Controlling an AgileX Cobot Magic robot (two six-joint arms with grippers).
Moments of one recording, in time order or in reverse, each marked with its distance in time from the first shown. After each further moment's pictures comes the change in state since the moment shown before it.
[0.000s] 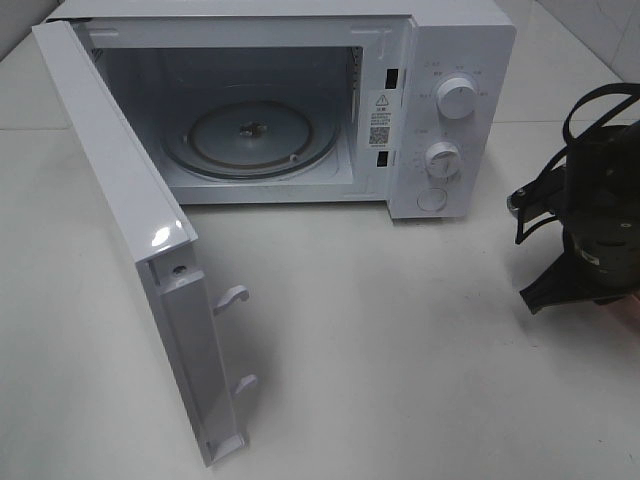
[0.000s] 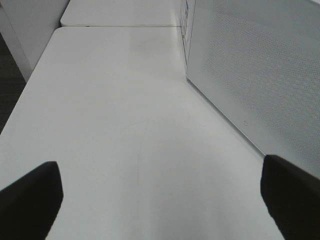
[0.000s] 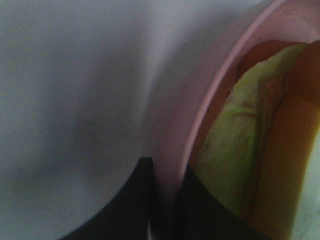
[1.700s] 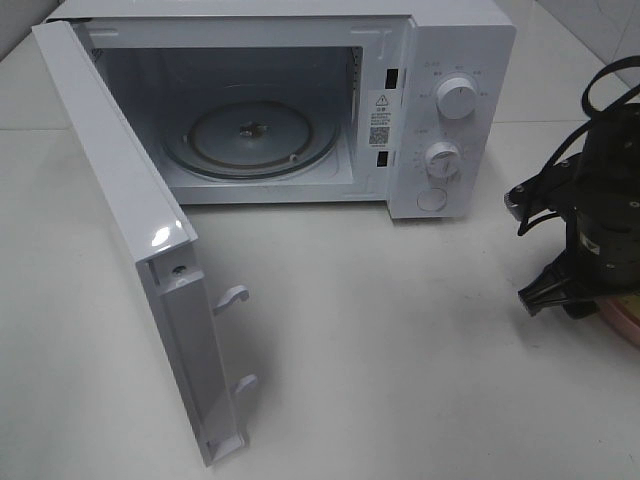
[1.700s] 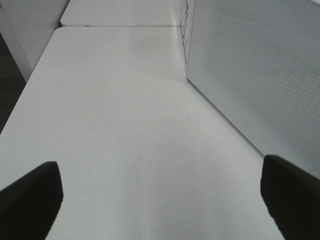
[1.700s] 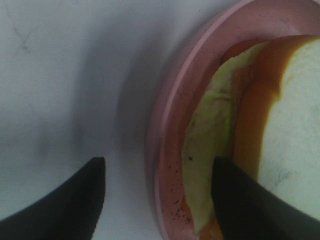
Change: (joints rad) left arm 0.000 0.000 0.000 0.000 0.000 0.000; right arm 0.000 -0.080 -0.002 0.204 -0.002 -0.233
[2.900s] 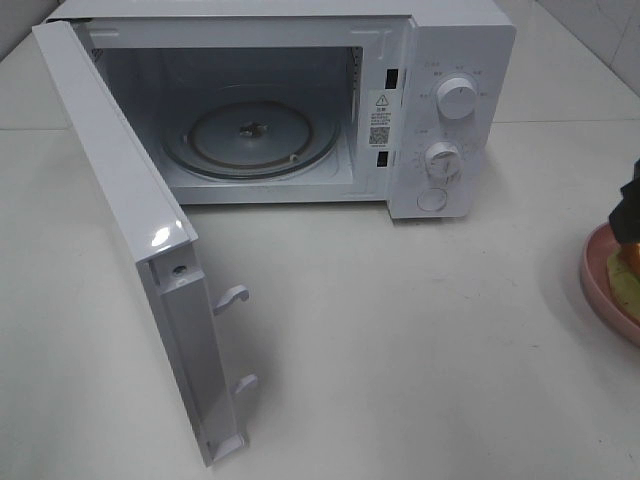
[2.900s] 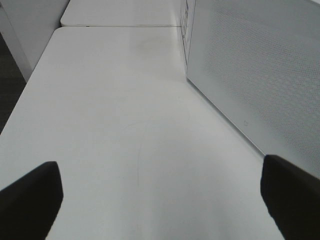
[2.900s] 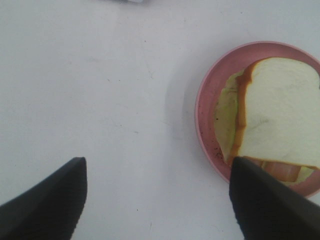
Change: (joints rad) left arm 0.000 0.000 0.000 0.000 0.000 0.000; right arm 0.000 -0.785 0.001 0.613 0.205 -0.509
